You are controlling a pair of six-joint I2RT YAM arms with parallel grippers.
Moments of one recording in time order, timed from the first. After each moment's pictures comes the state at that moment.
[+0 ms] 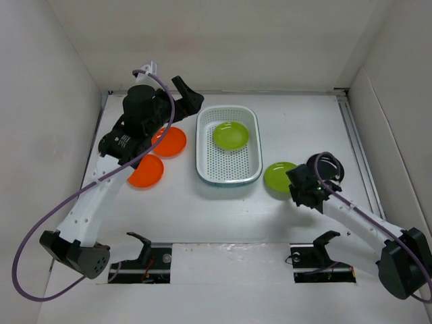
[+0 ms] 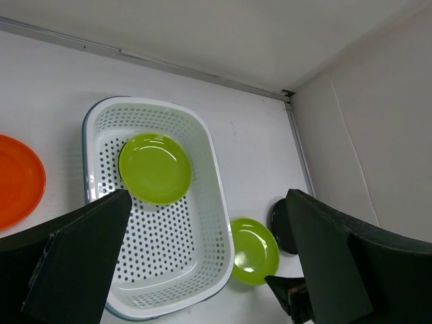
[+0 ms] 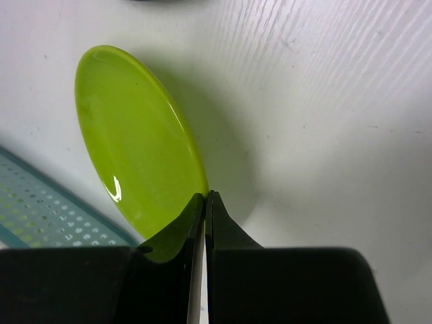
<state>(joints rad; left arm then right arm) -0.45 1.22 1.46 -0.45 -0.03 -0.65 0.50 1.04 0.55 -0.66 0.49 1.76</state>
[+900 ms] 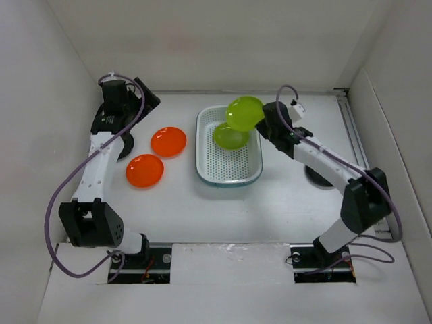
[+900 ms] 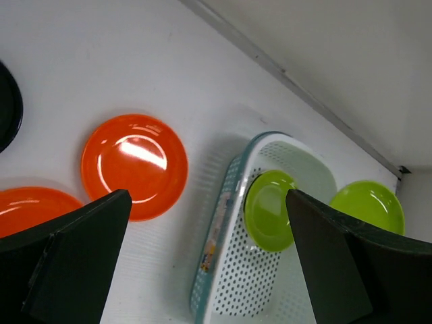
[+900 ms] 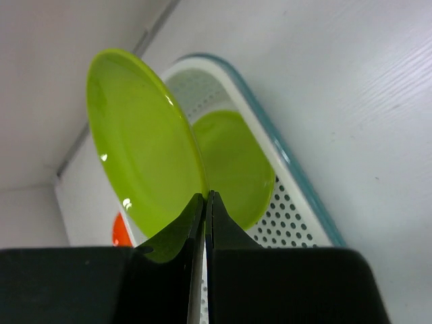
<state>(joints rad) -0.03 1.42 1.43 -0.49 0.02 -0.68 0.50 1.56 1.23 -0.26 0.46 1.16</state>
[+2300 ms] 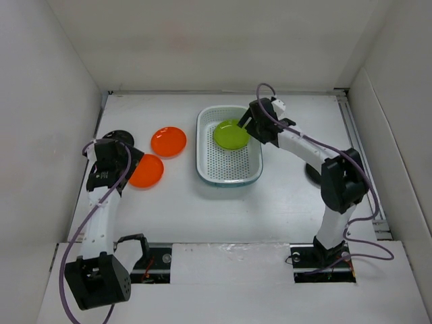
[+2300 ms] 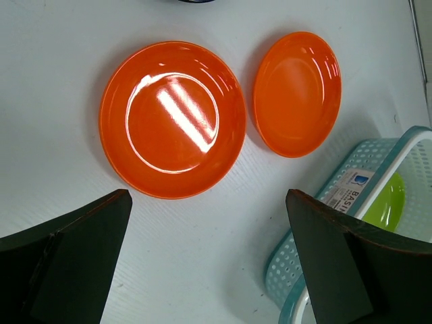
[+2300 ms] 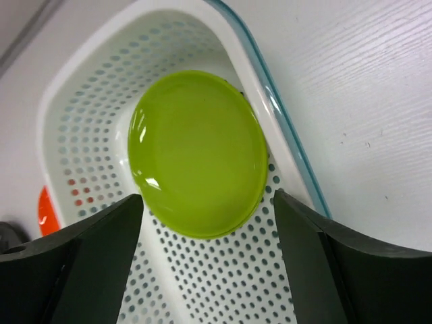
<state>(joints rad) 0.17 0.97 0.77 -0.56 -0.06 -0.85 0.50 1.85 1.44 -0.33 0.32 0.96</state>
